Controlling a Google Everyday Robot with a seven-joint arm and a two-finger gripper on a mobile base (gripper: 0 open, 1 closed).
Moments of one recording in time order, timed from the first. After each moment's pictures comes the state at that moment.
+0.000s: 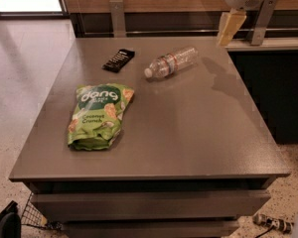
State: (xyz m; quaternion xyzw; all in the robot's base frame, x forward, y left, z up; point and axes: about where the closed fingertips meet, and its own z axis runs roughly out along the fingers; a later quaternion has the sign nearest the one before) arm 0.718 -0.187 0.998 -0.72 0.58 -0.16 0.35
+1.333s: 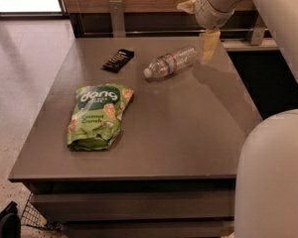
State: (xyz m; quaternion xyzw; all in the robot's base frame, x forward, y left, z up) arm 0.752 -0.145 0.919 -0.81 0.52 -0.13 0.26
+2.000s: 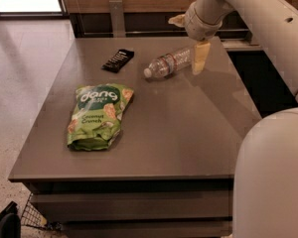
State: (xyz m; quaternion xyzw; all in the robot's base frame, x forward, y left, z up) arm 0.746 -0.123 0.884 -0.82 0.52 -0.10 0.24
